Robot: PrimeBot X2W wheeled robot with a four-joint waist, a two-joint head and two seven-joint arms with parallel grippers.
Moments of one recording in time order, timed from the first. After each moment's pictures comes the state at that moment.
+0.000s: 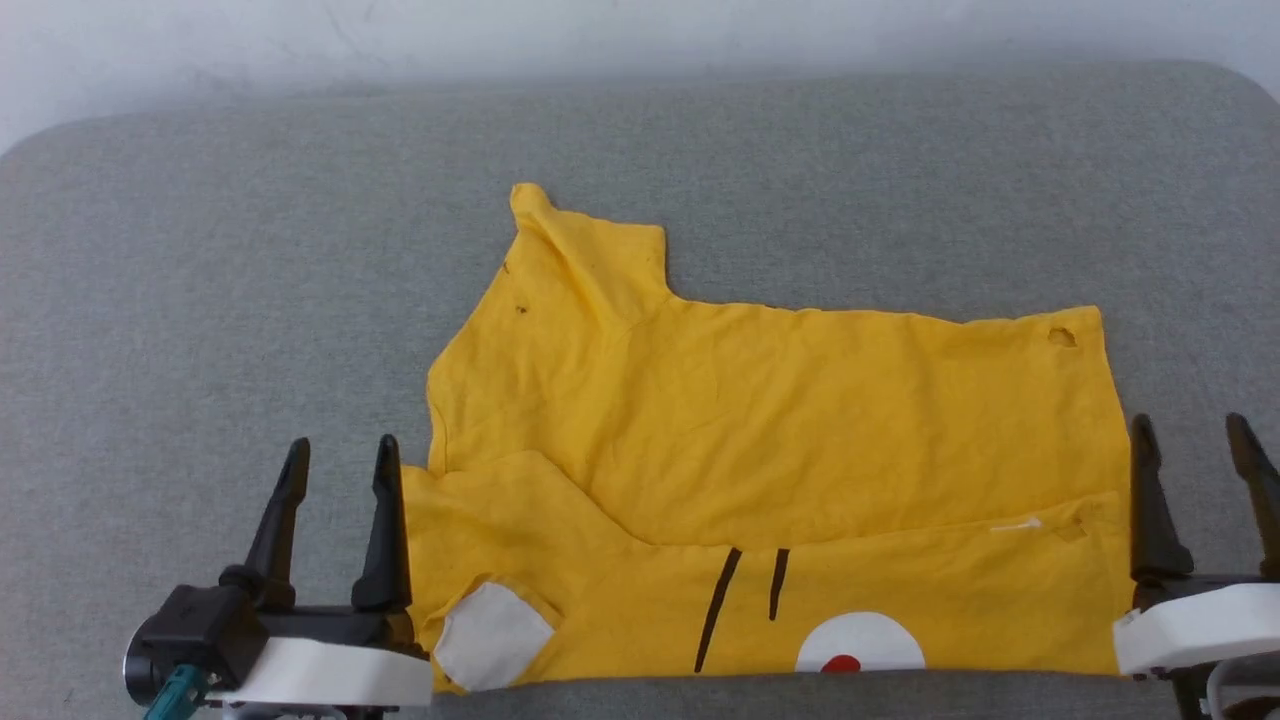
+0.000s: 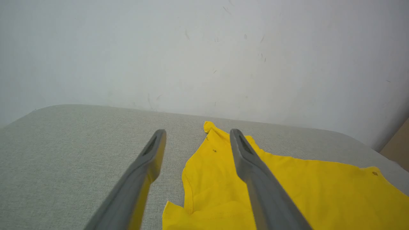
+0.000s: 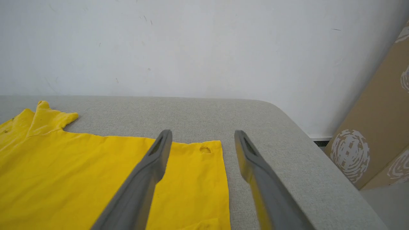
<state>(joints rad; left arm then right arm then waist) 0.08 0.11 -0.03 -0.11 -0.26 -0.04 -0.26 0.07 -0.05 -0.23 -0.13 0.04 0.13 -0.09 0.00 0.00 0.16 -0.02</state>
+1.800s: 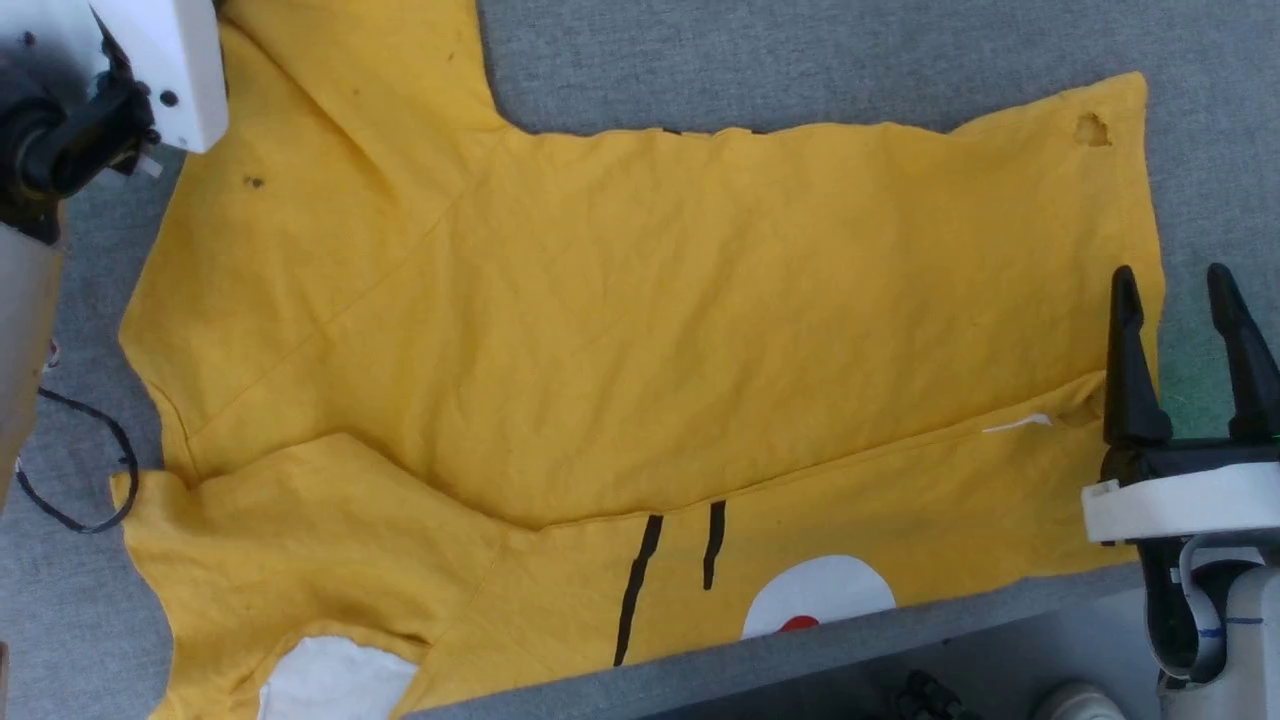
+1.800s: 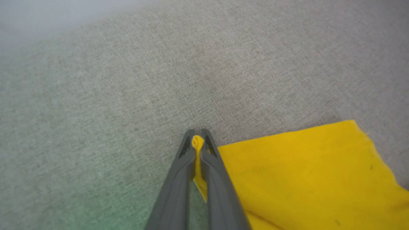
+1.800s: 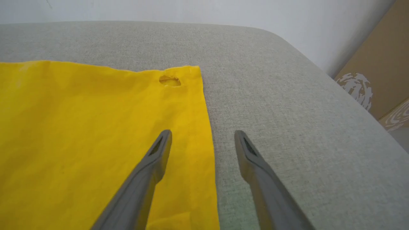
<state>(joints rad) -1.09 0.60 -0.46 0.37 -0.70 -0.12 0.62 -0.16 -0.05 -0.17 -0.03 0.11 0.13 -0.19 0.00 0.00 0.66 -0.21</state>
